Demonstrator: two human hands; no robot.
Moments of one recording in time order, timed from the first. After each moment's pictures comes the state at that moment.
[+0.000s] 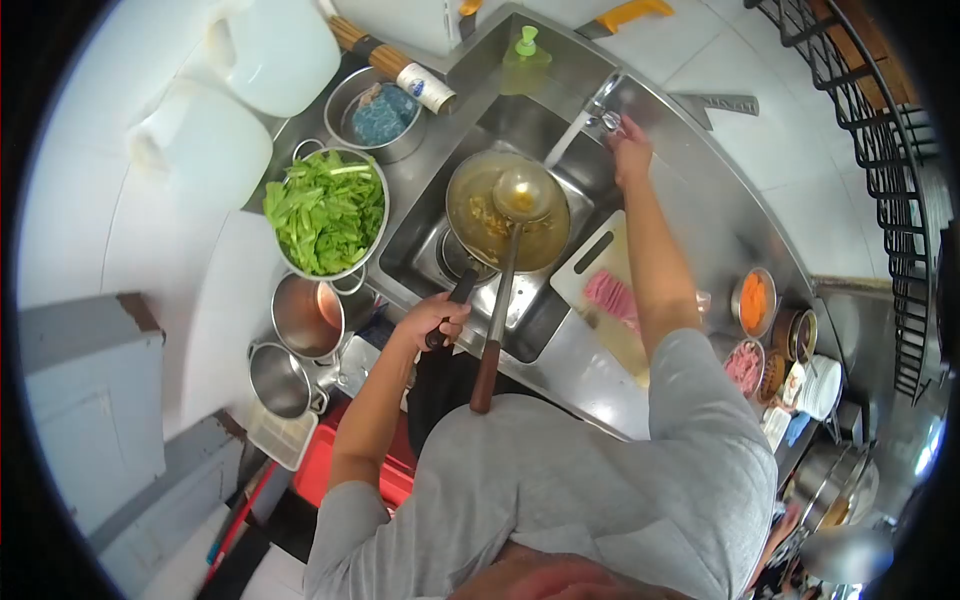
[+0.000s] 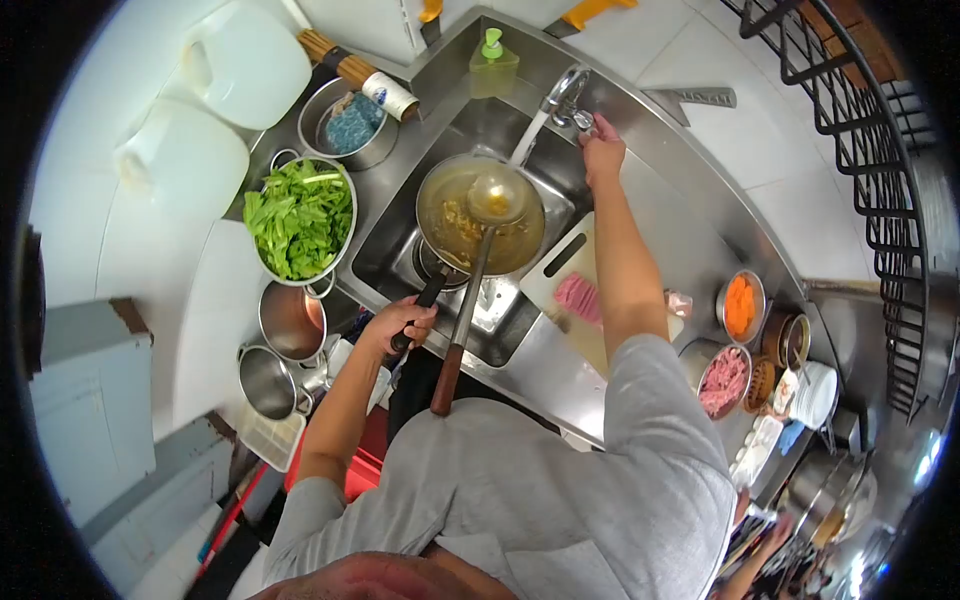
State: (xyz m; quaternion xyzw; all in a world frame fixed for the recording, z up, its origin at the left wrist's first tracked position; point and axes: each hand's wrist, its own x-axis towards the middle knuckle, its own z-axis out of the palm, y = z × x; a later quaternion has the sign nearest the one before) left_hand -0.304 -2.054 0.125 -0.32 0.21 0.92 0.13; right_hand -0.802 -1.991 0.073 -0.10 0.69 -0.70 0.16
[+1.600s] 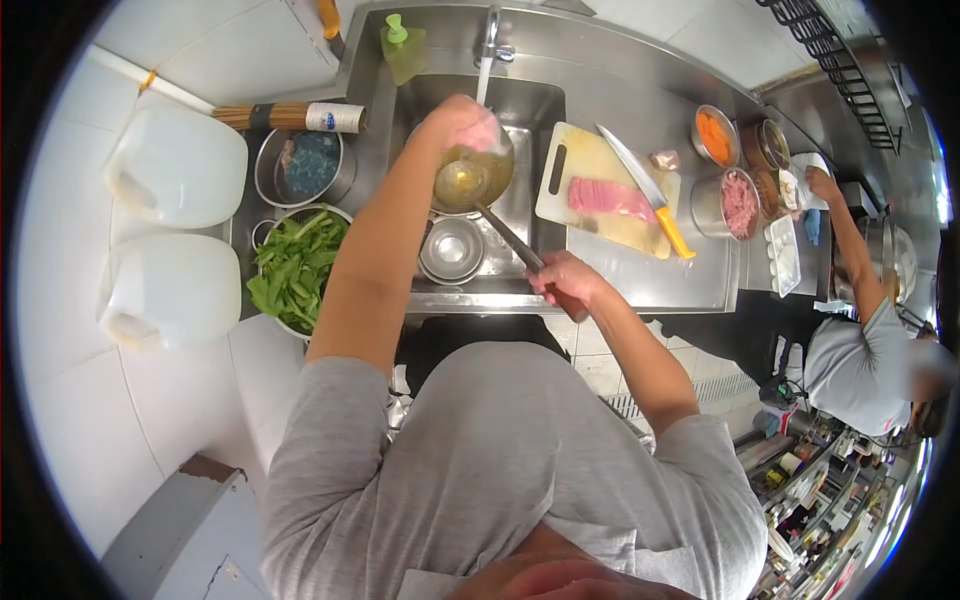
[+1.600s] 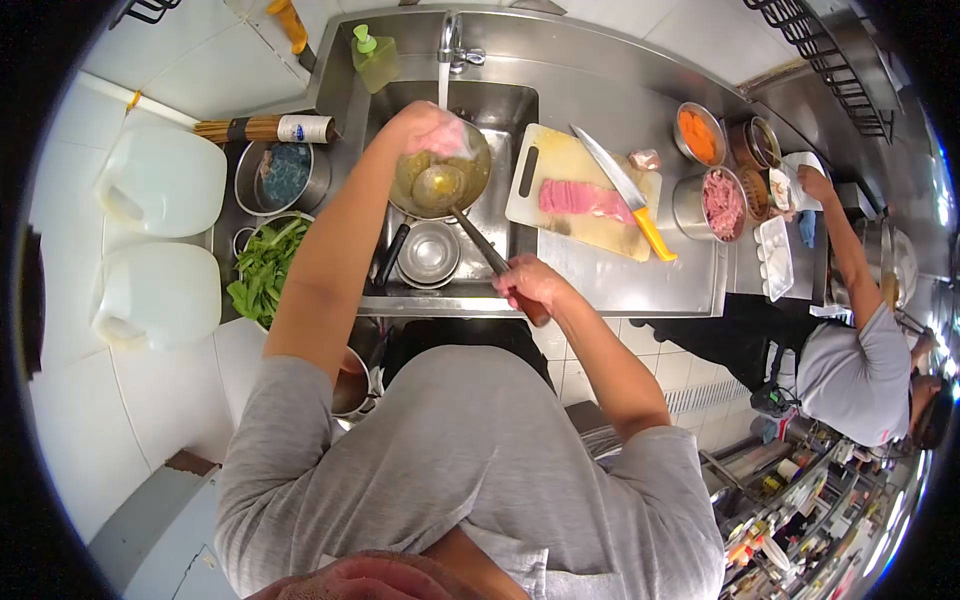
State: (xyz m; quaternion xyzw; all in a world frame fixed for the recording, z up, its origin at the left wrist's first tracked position) left_hand -0.610 -2.166 0.149 -0.16 0.58 0.74 0.31; right_hand -0.432 -1.851 0.195 0.10 0.60 -0.56 0.56
